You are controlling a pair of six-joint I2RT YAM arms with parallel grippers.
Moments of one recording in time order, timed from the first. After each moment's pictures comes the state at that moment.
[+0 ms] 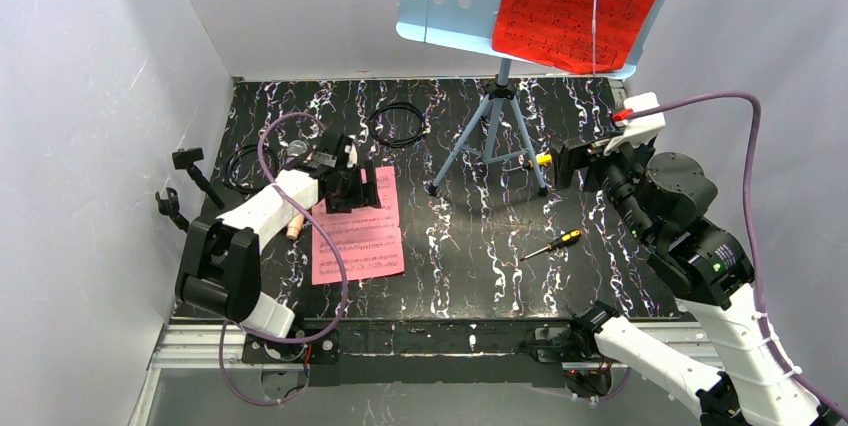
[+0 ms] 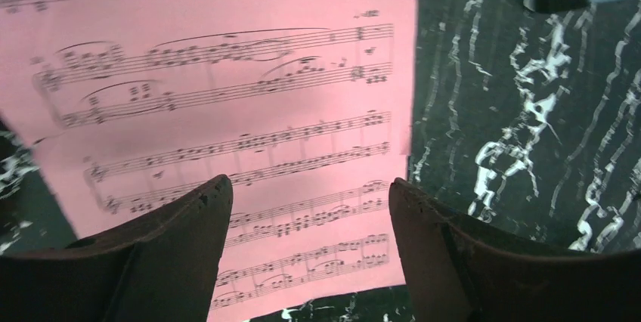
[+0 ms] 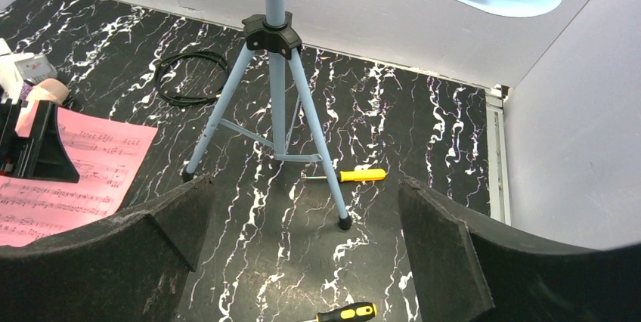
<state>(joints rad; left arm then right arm) -0.34 1.49 0.98 -0.55 0.10 -0.44 0.65 0.74 1.27 -0.66 0.35 -0.03</state>
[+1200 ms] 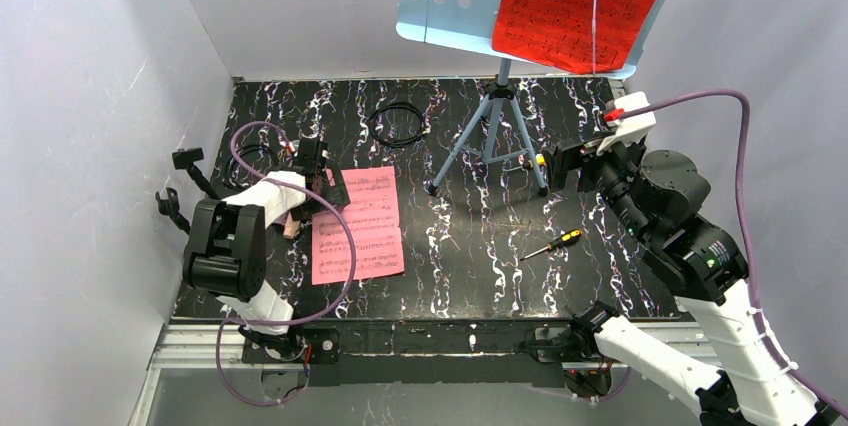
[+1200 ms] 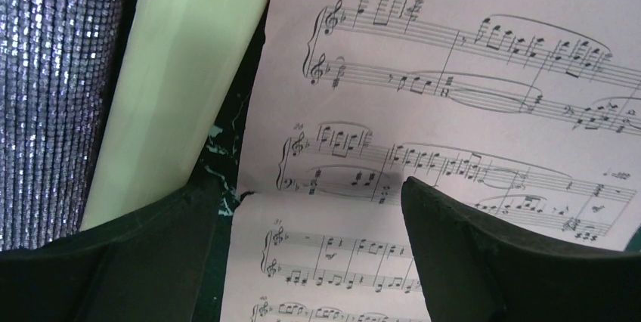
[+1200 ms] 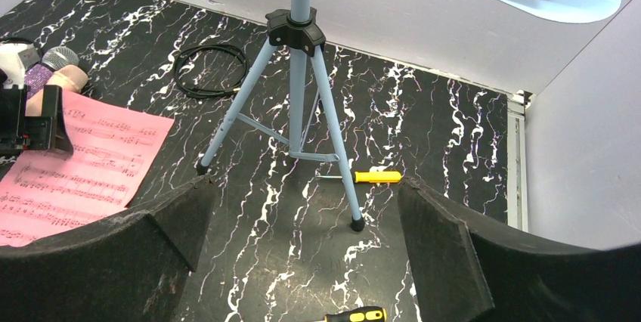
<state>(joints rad) -0.16 1.59 0.88 -0.44 -0.18 -0.45 0.65 0.75 1.26 -0.64 0.30 -0.03</state>
